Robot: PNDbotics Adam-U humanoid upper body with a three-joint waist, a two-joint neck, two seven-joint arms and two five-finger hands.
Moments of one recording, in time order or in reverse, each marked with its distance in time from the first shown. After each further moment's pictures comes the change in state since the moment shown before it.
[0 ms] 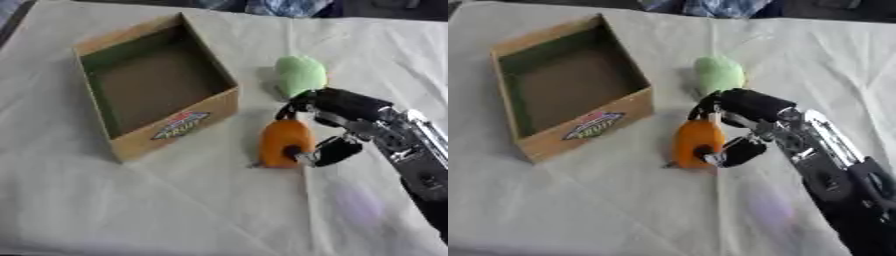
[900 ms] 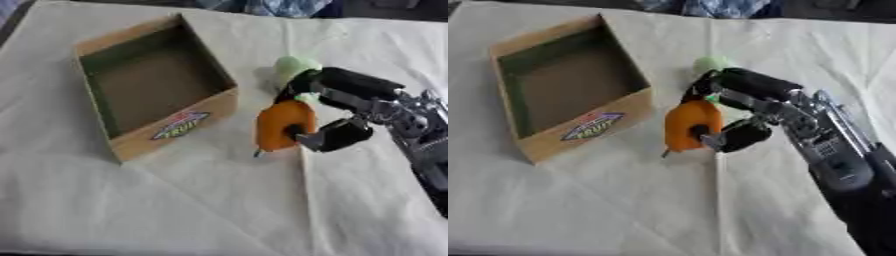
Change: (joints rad) left arm 0.000 0.000 0.000 0.000 0.000 0.003 -0.006; right arm -0.115 -0.033 -0.012 -0.103 -0.195 0.096 0.023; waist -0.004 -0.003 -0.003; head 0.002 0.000
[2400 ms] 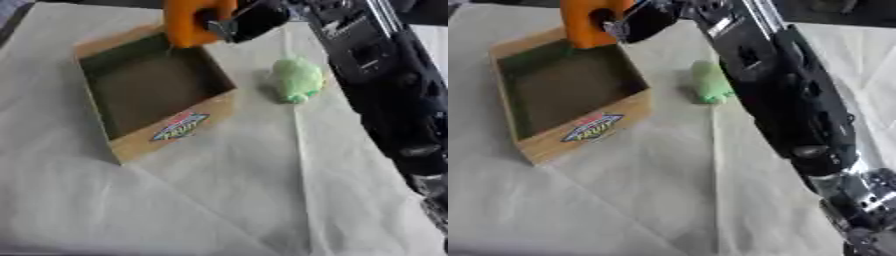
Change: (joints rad) left arm 0.001 0.000 -0.013 0.000 0.013 0.004 -0.021; right arm -0.597 0.264 0.098 0.445 0.173 -0.011 -0.064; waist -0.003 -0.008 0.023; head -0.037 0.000
